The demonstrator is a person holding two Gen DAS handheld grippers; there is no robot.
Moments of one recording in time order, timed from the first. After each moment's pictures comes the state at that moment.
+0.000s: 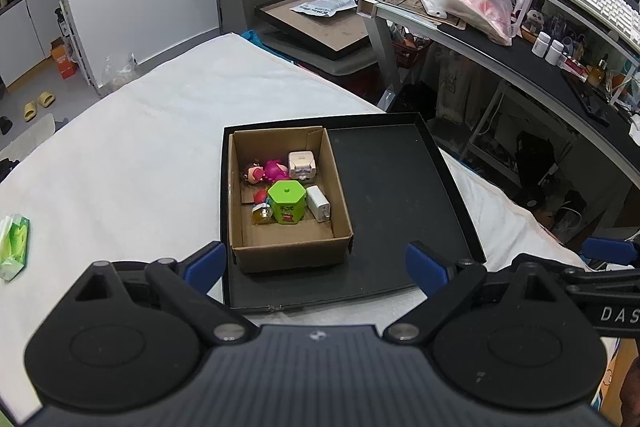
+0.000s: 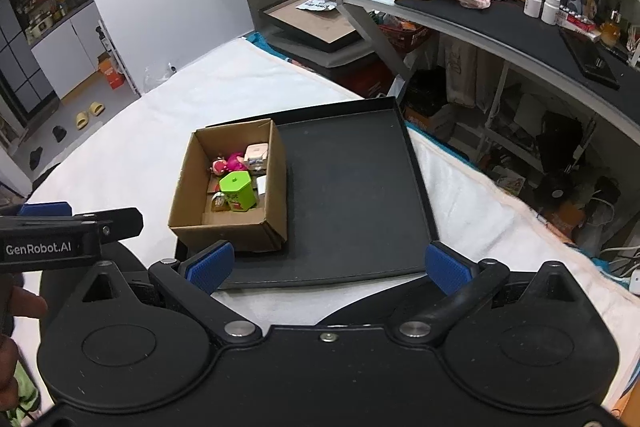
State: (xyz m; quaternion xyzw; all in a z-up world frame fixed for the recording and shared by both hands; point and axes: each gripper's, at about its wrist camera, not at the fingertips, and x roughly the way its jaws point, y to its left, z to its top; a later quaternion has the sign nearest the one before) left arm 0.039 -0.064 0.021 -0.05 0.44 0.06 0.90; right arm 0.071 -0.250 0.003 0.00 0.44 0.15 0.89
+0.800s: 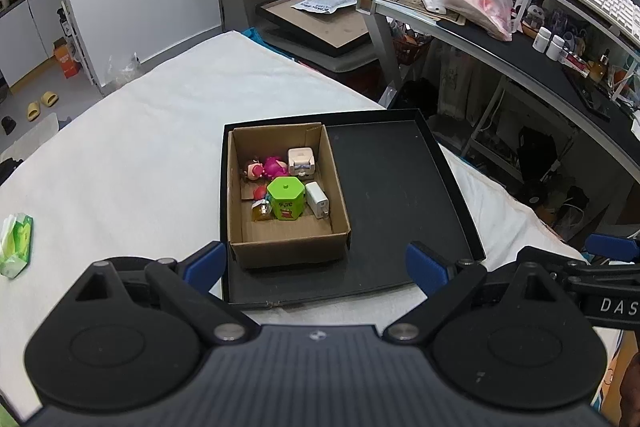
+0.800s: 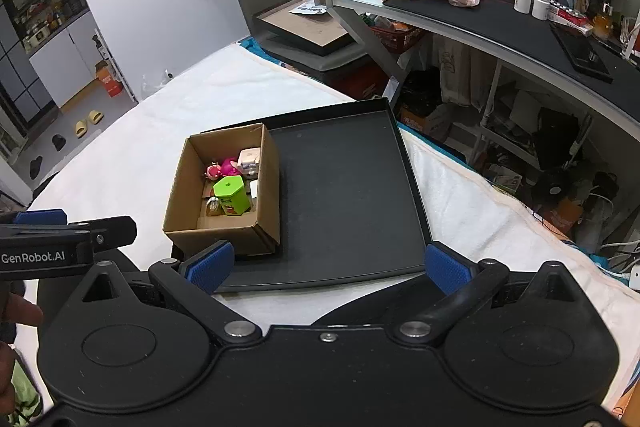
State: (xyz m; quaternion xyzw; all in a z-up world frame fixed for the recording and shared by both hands) left arm 0.039 -0.069 0.021 -0.05 0.44 0.06 0.89; right arm 0.071 -0.262 0.000 0.02 0.44 0.14 0.89
